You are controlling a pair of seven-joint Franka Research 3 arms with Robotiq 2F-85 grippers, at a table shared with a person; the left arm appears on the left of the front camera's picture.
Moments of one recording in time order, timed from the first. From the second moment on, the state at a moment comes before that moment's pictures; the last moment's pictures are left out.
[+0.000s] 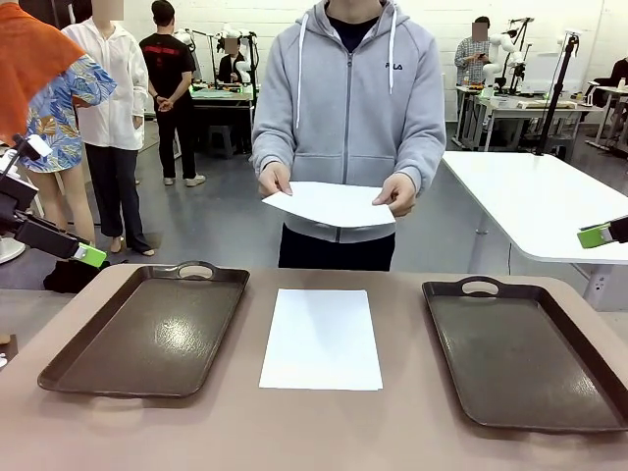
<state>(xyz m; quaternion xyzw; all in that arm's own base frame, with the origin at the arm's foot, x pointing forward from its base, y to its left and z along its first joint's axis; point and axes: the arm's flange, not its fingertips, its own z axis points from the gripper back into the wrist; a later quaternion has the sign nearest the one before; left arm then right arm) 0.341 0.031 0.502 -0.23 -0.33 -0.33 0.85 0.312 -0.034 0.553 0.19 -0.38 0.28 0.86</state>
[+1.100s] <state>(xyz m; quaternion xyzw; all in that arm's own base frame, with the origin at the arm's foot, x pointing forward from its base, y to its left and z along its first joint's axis) 0.341 0.031 0.502 -0.23 -0.33 -0.33 0.85 0.312 -0.034 0.553 0.19 -0.38 0.28 0.86</state>
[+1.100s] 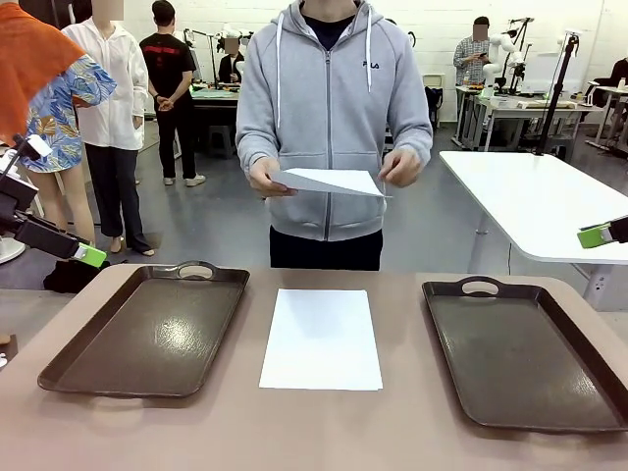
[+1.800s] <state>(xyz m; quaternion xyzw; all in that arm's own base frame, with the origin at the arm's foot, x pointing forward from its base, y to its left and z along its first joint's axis) 0.341 0.031 0.502 -0.23 -0.33 -0.33 0.85 0.312 -0.034 0.553 0.19 -0.38 0.28 0.86</state>
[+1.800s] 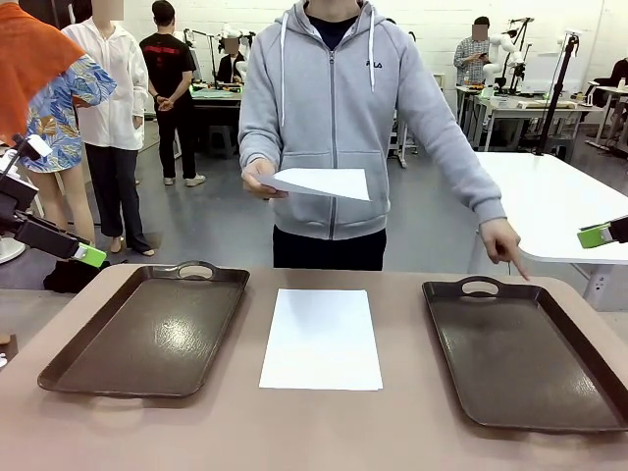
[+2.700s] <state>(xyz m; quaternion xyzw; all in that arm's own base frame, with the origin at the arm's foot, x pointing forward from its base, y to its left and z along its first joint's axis) 0.341 0.031 0.502 -0.23 -0.33 -0.33 0.85 0.312 -0.034 0.553 0.19 -0.38 0.28 0.86</state>
